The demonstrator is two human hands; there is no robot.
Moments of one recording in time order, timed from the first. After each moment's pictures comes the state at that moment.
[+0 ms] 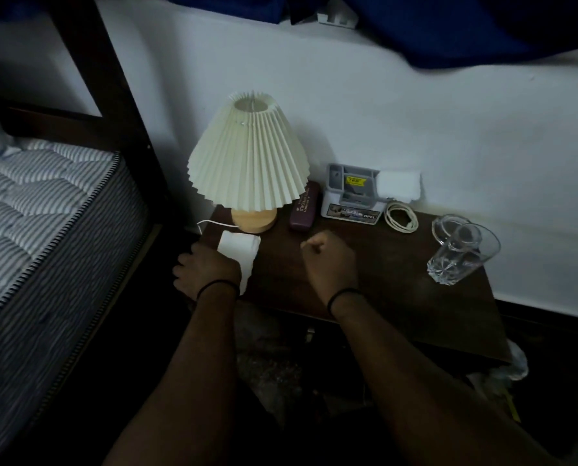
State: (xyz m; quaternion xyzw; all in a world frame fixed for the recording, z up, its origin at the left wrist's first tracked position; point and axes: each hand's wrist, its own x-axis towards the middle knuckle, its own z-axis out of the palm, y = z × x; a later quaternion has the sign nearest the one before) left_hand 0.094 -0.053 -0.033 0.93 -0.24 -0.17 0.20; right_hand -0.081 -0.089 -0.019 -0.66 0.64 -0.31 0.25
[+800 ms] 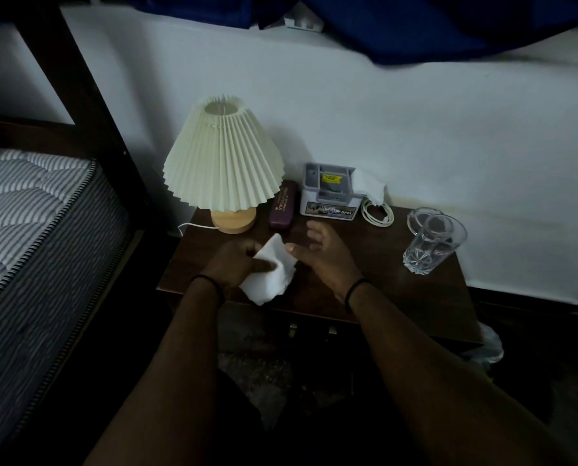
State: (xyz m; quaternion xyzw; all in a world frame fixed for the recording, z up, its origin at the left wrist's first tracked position) left_hand 0.062 -0.056 -0.009 0.65 -0.53 -0.45 0.30; right_hand -0.123 -0.092 -0.004 -0.56 0.56 -0.33 0.52
